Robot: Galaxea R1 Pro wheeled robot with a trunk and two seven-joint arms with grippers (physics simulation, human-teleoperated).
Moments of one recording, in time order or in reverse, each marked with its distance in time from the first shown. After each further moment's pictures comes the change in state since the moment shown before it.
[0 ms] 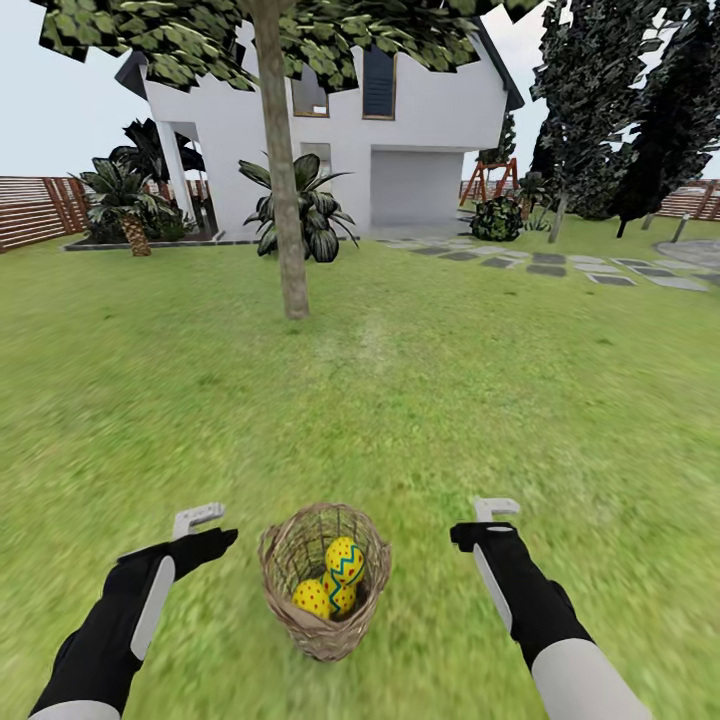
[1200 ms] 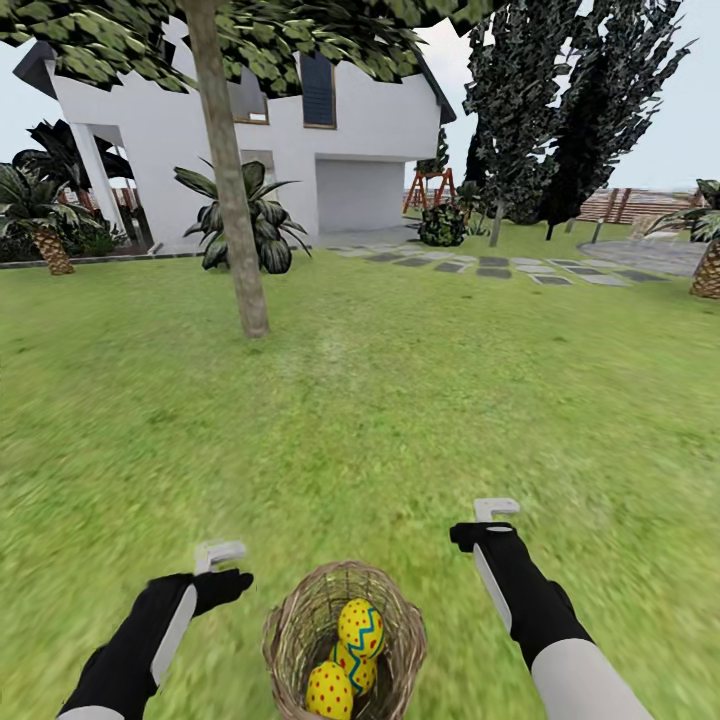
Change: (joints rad) left arm 0.000 0.005 -0.105 0.220 -0.007 -0.029 0.010; right arm 0.000 0.001 -0.001 0.000 0.000 -0.001 -0.001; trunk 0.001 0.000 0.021
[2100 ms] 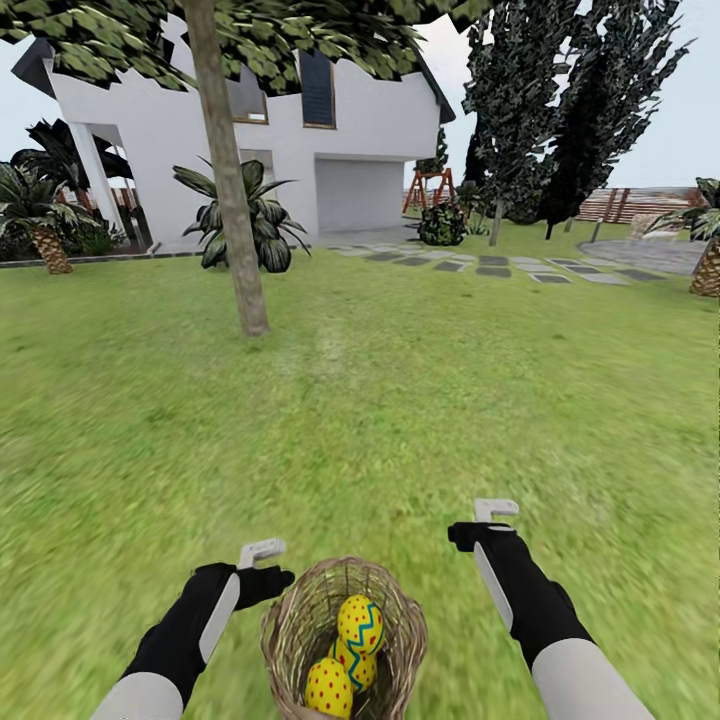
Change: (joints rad) left arm -0.085 -0.106 -0.030 0.146 0.009 0.001 -0.004; right arm 0.000 -0.001 -0.001 -0.003 -0.054 0.001 0.002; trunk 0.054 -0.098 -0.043
